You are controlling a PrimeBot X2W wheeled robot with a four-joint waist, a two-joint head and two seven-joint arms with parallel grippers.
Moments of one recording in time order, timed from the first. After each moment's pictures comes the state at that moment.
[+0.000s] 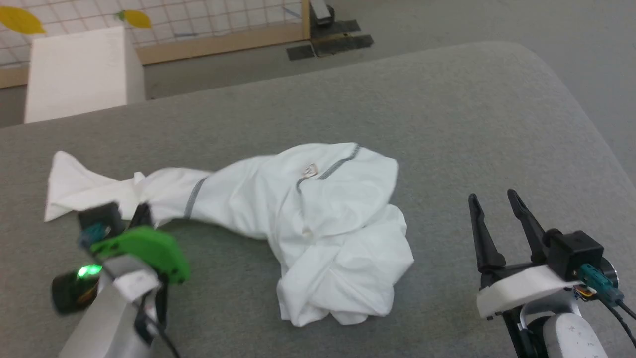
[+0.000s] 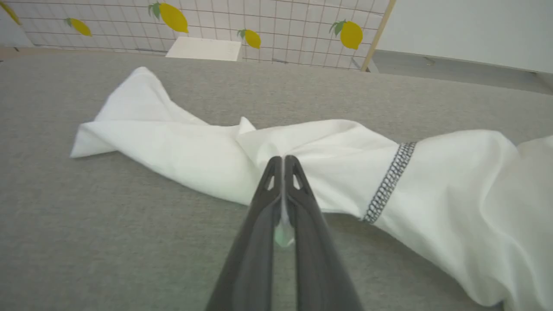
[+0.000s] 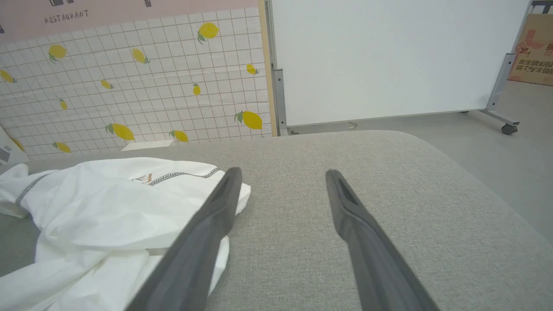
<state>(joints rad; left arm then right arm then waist) -0.37 0.35 -0.35 0.46 -0.66 0.31 -0.09 -0.09 -0.05 0.02 0.11 0.14 0.13 -0.16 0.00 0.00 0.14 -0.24</state>
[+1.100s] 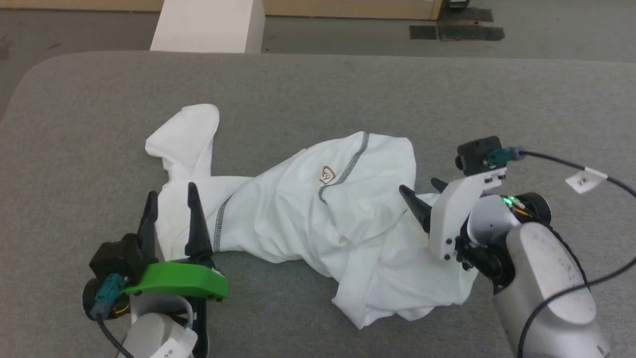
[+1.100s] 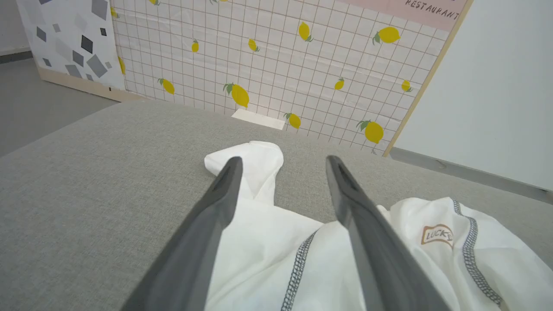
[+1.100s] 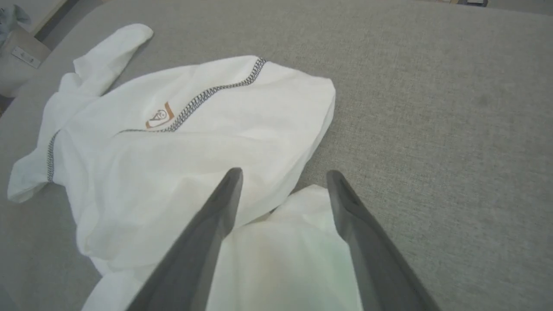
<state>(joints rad) -0.11 0.15 -0.16 0.04 -0.42 0.17 -0.26 -0.44 -0.05 0.16 0.33 0.31 0.13 0.53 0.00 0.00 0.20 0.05</state>
